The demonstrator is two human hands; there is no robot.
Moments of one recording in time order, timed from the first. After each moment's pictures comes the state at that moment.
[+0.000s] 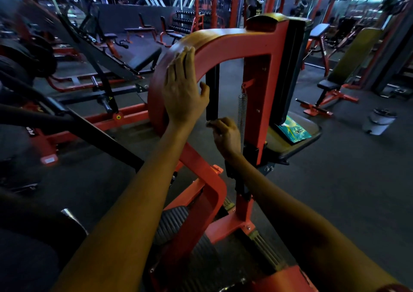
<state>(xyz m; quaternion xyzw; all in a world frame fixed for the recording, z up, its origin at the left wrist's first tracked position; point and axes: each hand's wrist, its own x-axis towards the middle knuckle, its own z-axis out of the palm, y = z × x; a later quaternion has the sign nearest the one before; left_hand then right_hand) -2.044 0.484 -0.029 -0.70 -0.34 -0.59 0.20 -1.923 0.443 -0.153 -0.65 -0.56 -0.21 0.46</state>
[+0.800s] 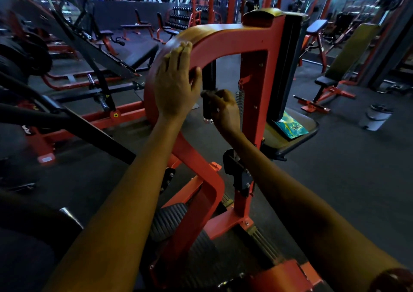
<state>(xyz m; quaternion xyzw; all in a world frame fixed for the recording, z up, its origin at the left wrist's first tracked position) -2.053 0.492 -0.021 -0.69 -0.29 -0.62 0.23 -1.929 0.442 -0.086 -0.58 -0.59 -0.27 0.48</state>
